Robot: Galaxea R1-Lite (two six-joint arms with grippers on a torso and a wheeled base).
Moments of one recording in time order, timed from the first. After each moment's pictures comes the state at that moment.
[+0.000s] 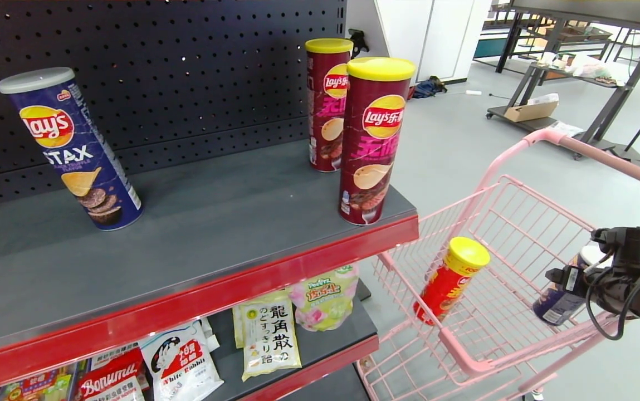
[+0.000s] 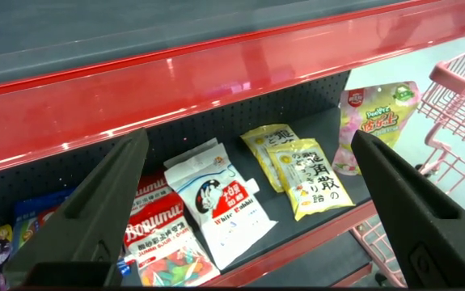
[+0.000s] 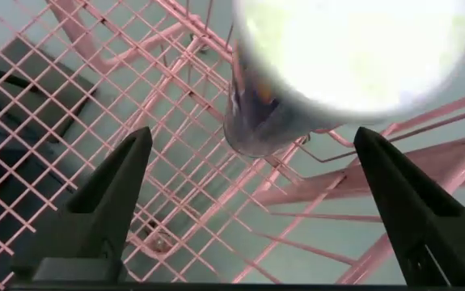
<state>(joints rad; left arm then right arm) 0.00 0.00 0.00 0.00 -0.05 0.01 -0.33 2.09 -0.66 -0.77 -0.15 0.10</state>
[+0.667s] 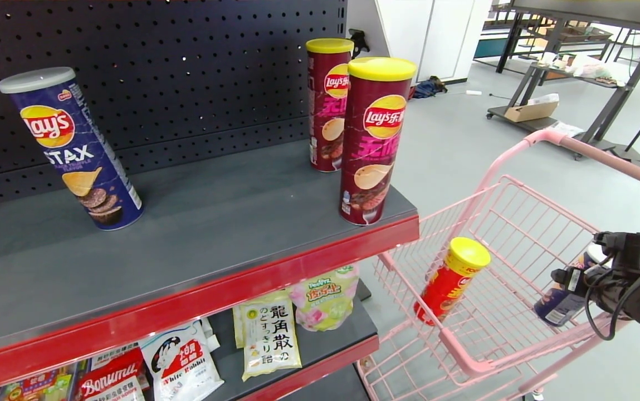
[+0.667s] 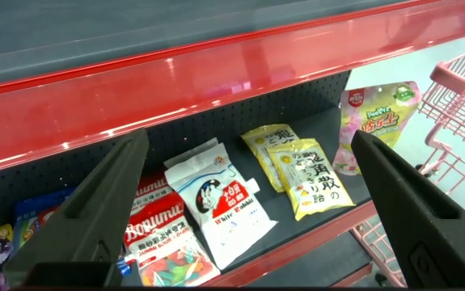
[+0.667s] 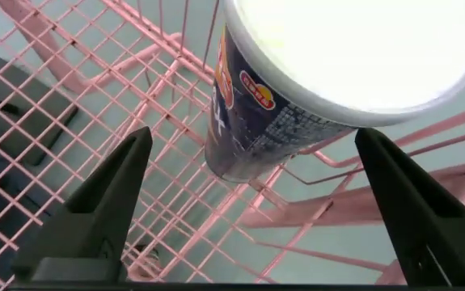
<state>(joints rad) 0.00 0.00 0.00 0.00 -0.05 0.01 -0.37 2.17 -0.69 -0.87 -0.18 0.08</state>
